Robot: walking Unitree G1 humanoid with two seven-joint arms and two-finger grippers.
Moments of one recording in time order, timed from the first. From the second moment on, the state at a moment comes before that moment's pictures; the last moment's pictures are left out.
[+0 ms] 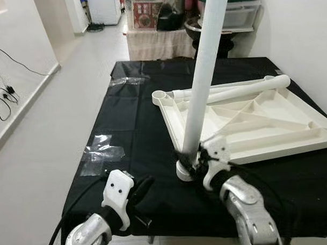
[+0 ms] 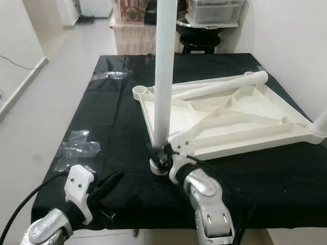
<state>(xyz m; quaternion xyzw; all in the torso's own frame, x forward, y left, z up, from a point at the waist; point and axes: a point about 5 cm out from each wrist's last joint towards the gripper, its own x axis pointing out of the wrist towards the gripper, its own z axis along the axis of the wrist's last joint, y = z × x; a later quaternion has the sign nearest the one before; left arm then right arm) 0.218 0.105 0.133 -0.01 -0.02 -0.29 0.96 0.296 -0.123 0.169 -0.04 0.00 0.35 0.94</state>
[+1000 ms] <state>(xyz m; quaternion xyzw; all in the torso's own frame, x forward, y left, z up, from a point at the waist) 0.220 0.101 0.135 -0.02 -0.02 -0.28 0.96 0.346 -0.165 0.208 -0.09 -0.01 0.52 0.85</state>
